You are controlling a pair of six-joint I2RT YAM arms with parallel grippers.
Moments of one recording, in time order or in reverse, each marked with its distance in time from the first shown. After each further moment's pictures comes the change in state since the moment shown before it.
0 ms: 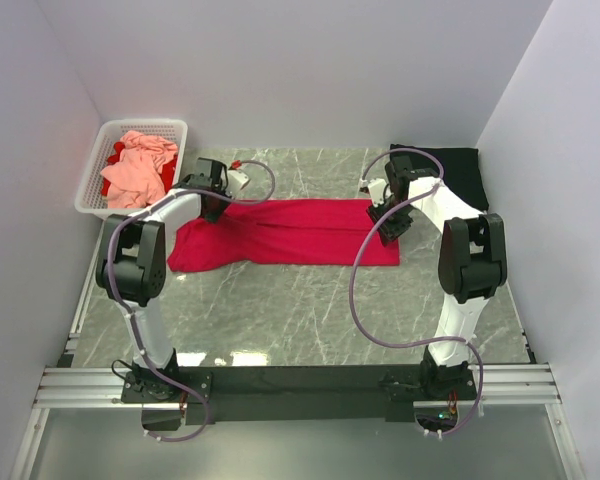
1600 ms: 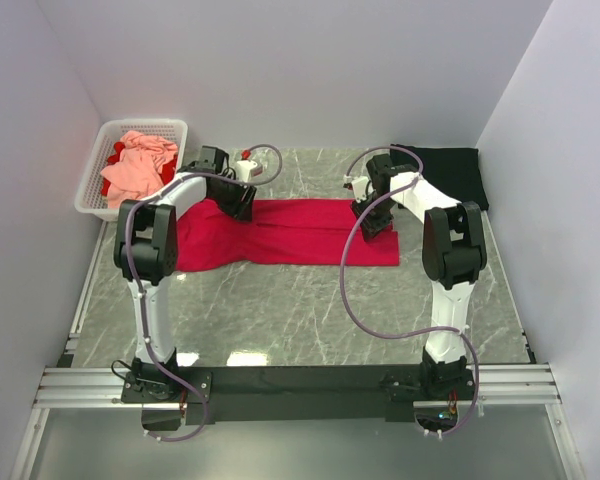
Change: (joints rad) left arm 0.031 0.219 0.286 -0.166 0.581 -0.109; right arm 0.068 0.164 0.141 0.021 -0.064 0.083
